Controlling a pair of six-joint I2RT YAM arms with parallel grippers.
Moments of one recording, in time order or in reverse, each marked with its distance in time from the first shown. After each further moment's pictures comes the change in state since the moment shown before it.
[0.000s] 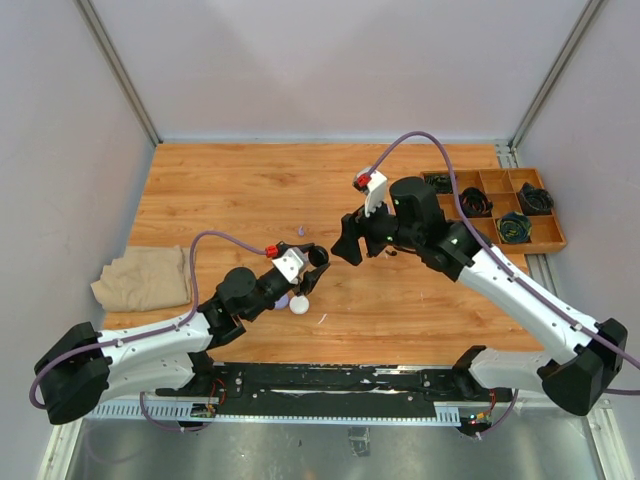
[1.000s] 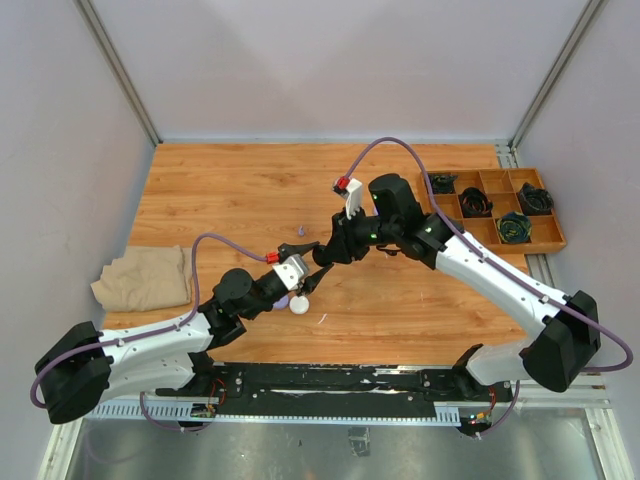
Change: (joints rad) left arm -0.001 0.006 -0.007 0.091 0.101 0.097; right arm 0.000 0.161 0.026 0.043 -0.256 0.066
